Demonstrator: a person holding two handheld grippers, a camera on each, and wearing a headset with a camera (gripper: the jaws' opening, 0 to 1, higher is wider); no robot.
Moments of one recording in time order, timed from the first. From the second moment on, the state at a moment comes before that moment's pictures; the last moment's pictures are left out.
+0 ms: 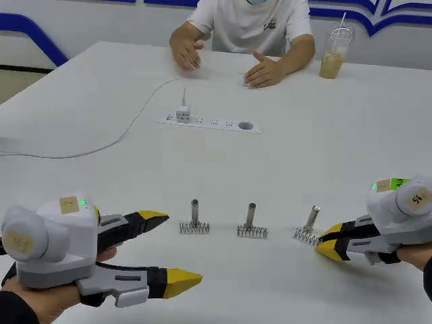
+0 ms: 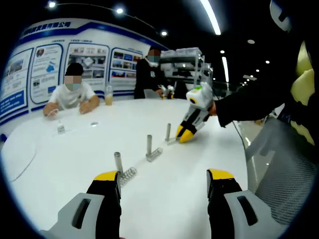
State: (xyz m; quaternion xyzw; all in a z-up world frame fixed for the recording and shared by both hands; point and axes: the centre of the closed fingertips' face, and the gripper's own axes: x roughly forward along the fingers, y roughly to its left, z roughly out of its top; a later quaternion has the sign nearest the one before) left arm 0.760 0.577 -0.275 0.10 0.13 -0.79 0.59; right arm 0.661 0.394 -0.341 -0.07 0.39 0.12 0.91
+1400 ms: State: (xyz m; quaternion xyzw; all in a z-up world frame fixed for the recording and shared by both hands) left arm 0.695 0.523 -0.288 0.17 0.09 -0.86 0.46; right arm 0.682 0.514 -0.292 -0.15 0.40 0.29 0.86
